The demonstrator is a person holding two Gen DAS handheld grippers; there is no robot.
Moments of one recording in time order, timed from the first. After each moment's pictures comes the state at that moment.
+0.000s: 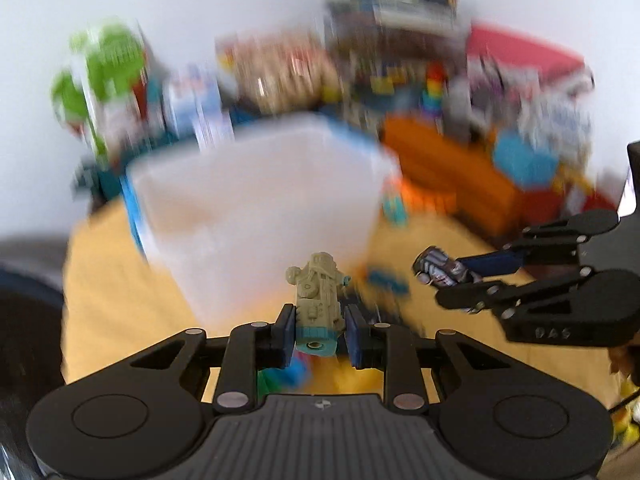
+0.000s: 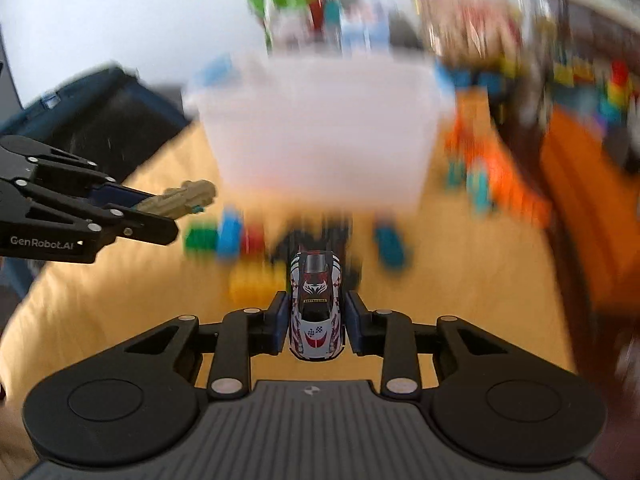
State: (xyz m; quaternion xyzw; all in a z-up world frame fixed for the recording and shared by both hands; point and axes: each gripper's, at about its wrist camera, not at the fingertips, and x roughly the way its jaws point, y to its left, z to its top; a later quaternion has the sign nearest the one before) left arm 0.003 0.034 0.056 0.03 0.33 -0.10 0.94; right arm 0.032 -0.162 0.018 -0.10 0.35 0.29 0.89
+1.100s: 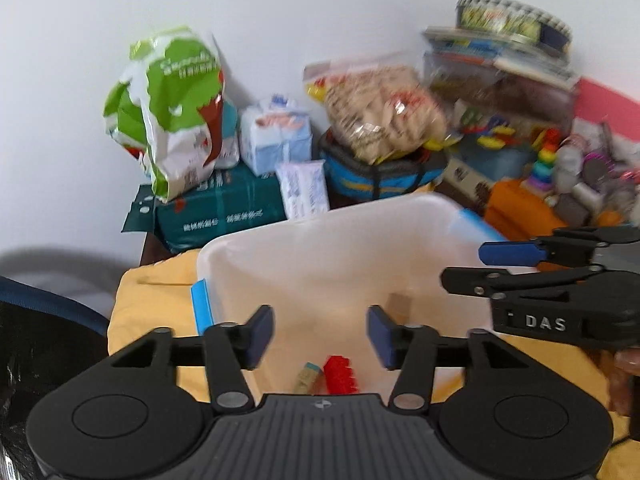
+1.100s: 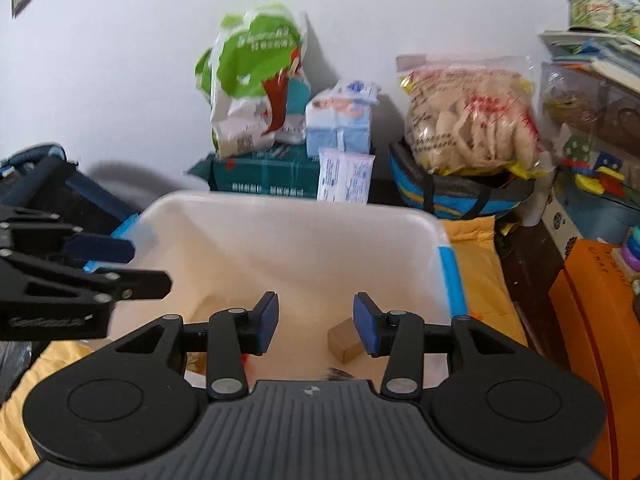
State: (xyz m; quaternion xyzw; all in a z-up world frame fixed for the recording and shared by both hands) left arm 0.100 0.071 0.058 0.00 0.31 -0.01 0.95; right arm 0.174 -0.095 0.041 -0.07 0.29 0.26 0.92
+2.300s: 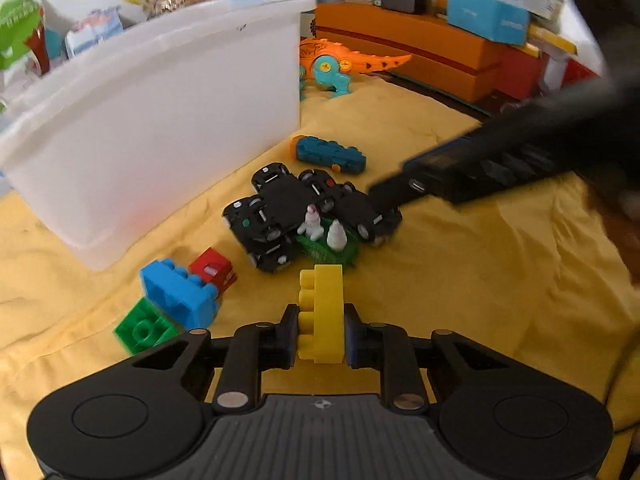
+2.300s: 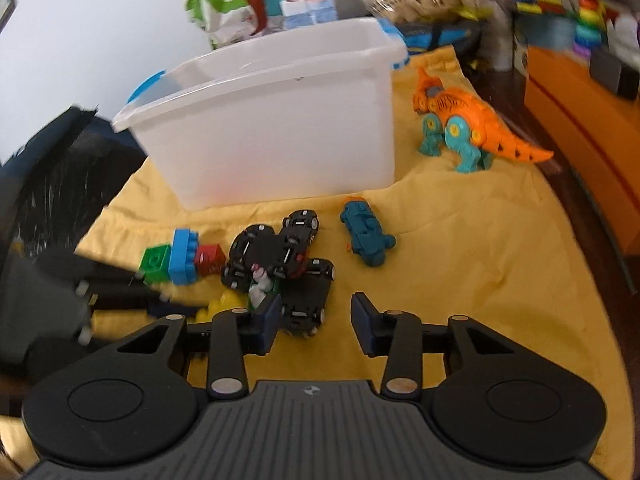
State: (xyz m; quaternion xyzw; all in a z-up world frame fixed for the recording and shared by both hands) left arm 0.008 -0.018 -0.074 0.13 0.43 -0.17 0.88; right arm 0.065 -0.180 -0.056 0.01 0.41 0.26 0.87
